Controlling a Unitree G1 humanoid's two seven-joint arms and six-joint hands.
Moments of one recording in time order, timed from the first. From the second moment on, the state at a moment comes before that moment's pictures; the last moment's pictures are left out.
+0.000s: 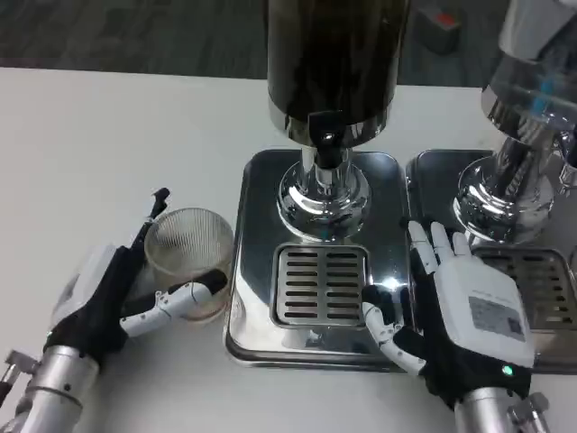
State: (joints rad) left arm -0.25 0.42 -0.11 0.97 0.35 -0.77 0.18; right arm 0.20 -0.13 0.45 -0.19 -1.04 0.39 -0.22
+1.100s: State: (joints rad) left arm -0.20 0.40 -0.09 0.94 0.40 -0.81 0.43; right arm 0.20 -0.12 0.43 -0.19 -1.03 0.40 -0.20
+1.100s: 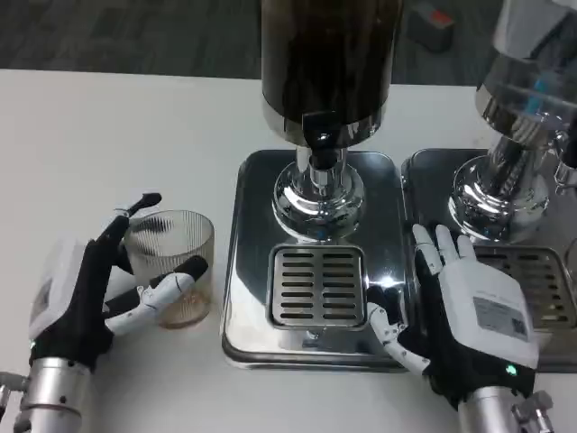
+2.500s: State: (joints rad) left arm -0.19 0.40 -0.09 0.82 0.41 -0.85 0.43; right arm 0.21 -0.09 0.42 -0.17 -1.03 0.40 -0.22
